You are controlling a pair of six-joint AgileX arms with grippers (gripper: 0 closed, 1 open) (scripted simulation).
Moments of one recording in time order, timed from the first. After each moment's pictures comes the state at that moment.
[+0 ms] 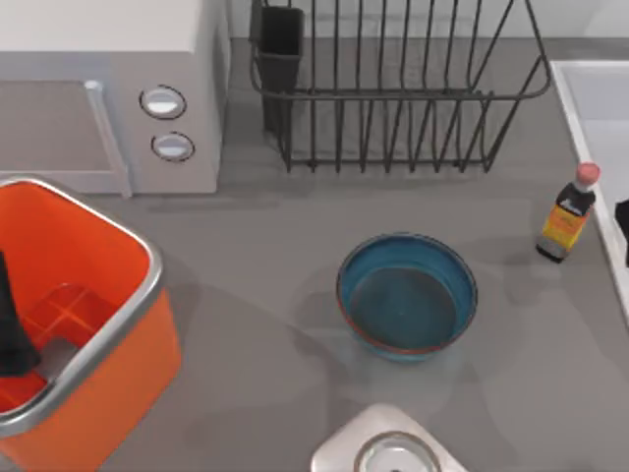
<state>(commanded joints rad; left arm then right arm) 0.00 0.00 0.00 0.00 0.00 0.00 0.24 0.93 0.78 -0.60 0.00 0.24</state>
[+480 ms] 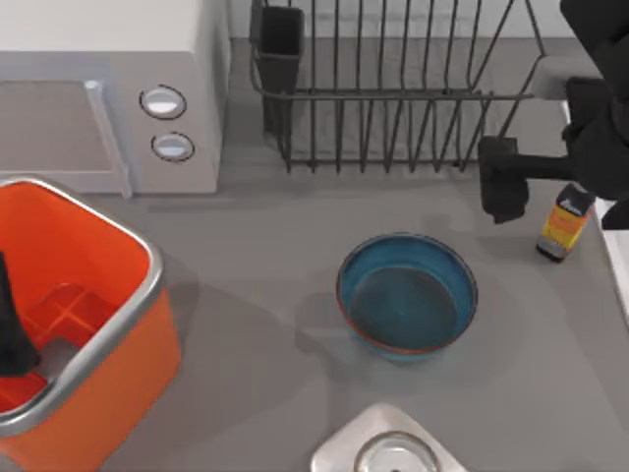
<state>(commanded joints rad) 0.00 0.00 0.00 0.00 0.00 0.00 0.41 1.61 1.35 -1.04 0.00 0.42</state>
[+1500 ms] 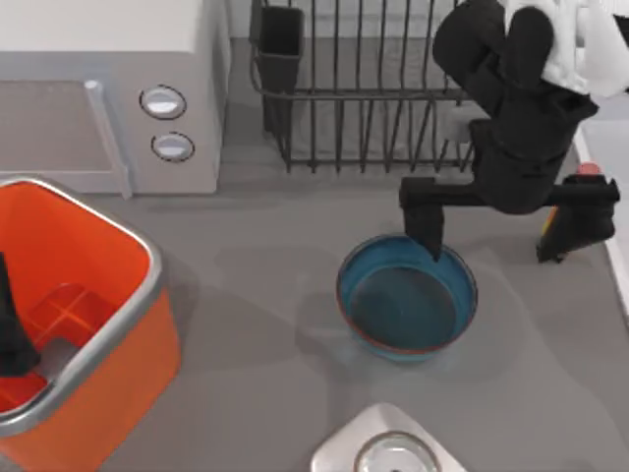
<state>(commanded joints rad) 0.00 0.00 0.00 0.00 0.00 0.00 0.49 1.97 1.58 -1.19 0.00 0.51</state>
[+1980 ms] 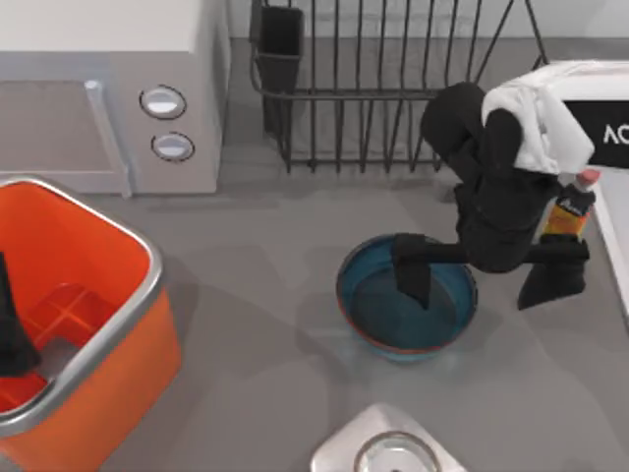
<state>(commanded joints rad) 0.00 0.00 0.00 0.00 0.00 0.00 0.50 2.05 1.37 -0.90 0.00 0.52</state>
